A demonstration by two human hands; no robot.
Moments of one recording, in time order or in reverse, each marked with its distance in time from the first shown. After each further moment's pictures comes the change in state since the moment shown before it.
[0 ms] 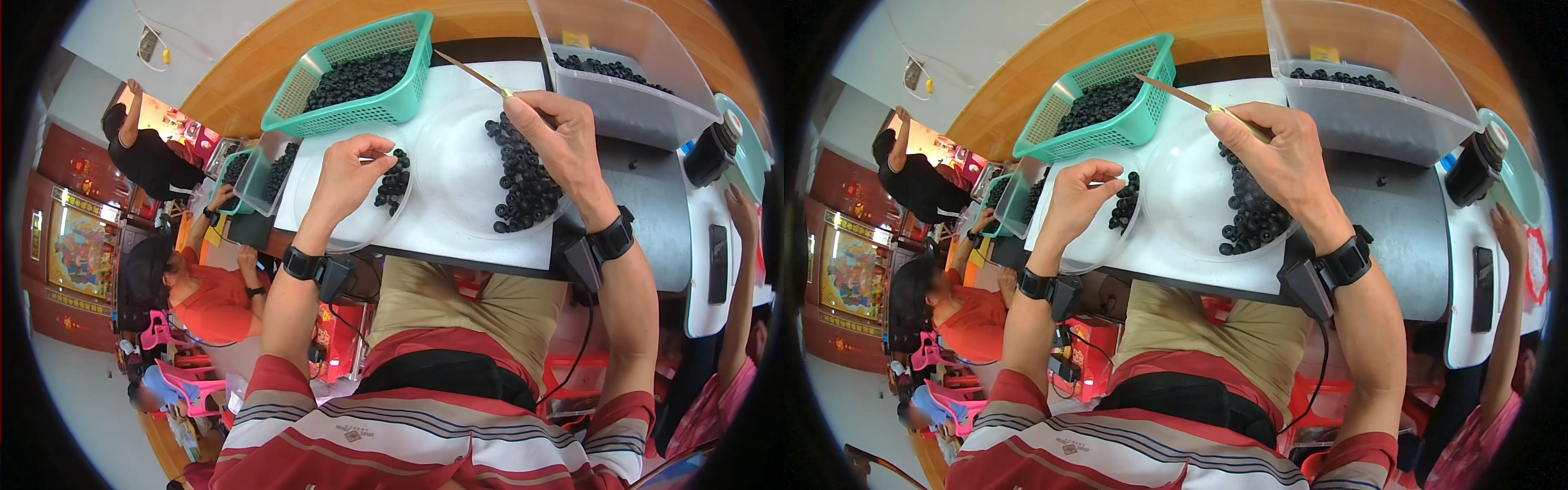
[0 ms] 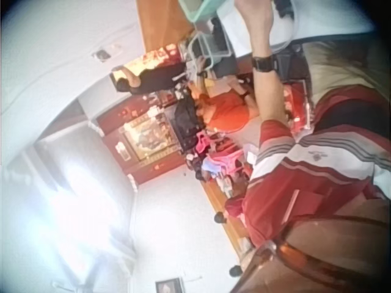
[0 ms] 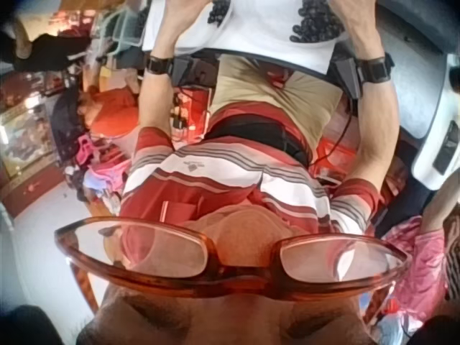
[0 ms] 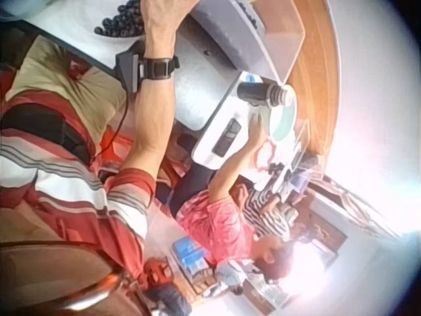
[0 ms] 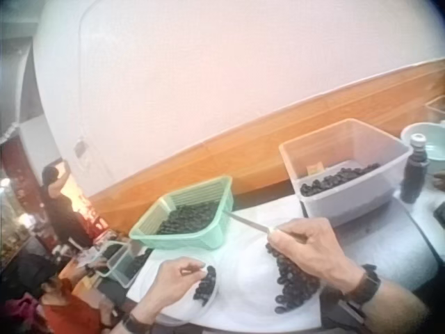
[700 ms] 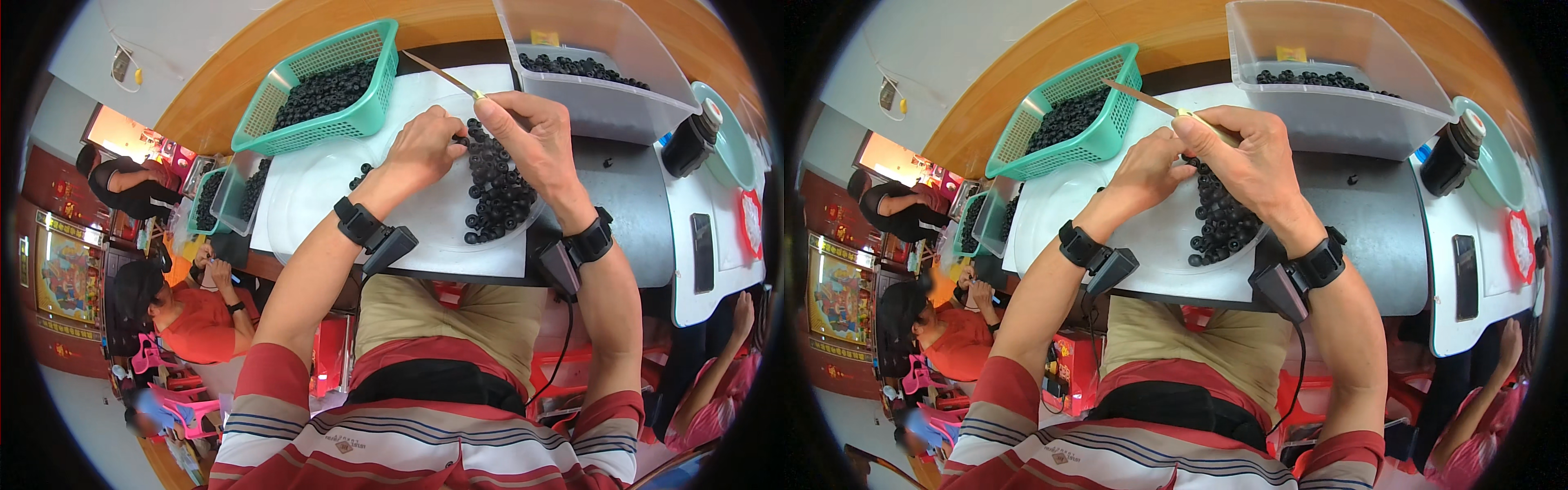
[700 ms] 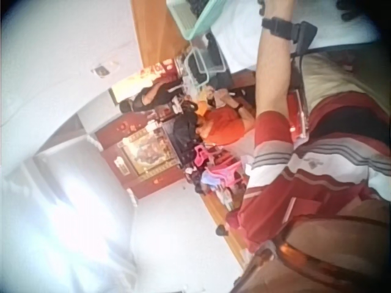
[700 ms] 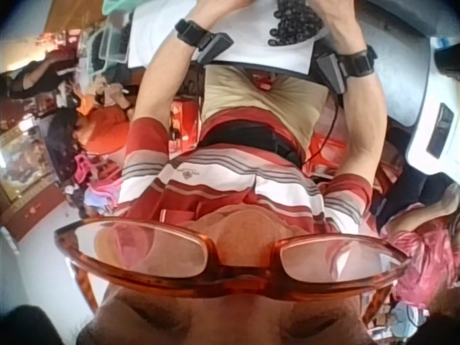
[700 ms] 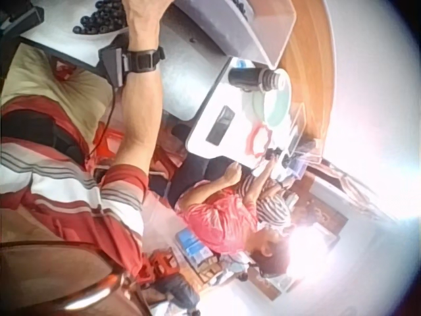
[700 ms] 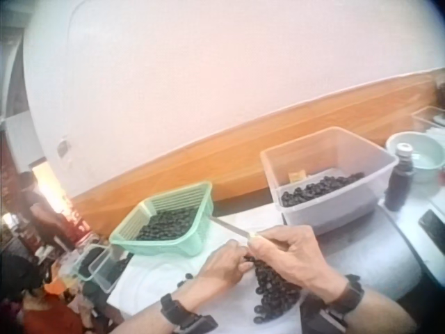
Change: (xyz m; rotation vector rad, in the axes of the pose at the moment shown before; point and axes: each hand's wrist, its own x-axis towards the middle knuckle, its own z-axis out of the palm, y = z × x) left_hand 0.077 0.048 0.111 0.405 -0.236 0.325; right_hand 0.004 0.002 -0.006 0.080 0.043 -0.008
